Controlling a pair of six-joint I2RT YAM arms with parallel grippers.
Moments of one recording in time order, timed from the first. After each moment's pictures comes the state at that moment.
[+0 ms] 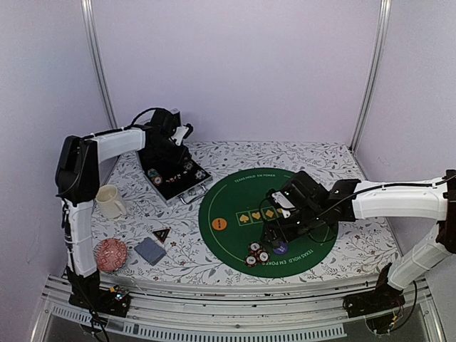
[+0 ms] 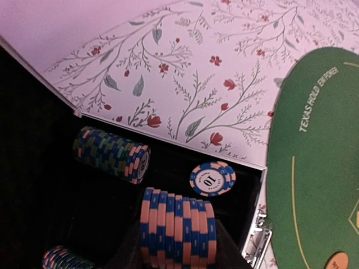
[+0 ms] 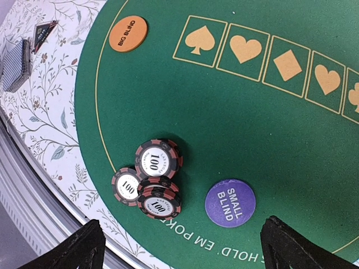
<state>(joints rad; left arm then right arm) -0.35 2.16 1.75 -0.47 0.13 0.16 0.96 1.47 0.96 -0.52 -0.01 0.43</state>
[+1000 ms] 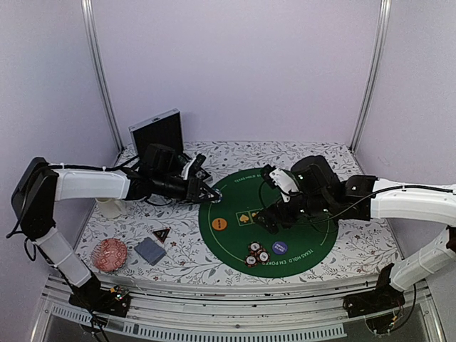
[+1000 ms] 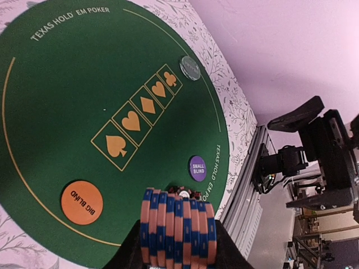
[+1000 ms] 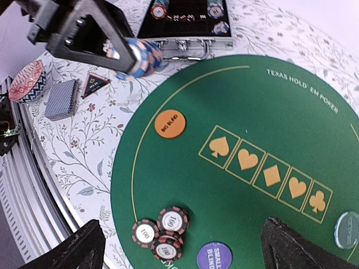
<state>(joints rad) -0.61 1.61 0.96 0.03 0.66 -0.51 0.98 1.33 0.97 -0.34 0.07 0.21</state>
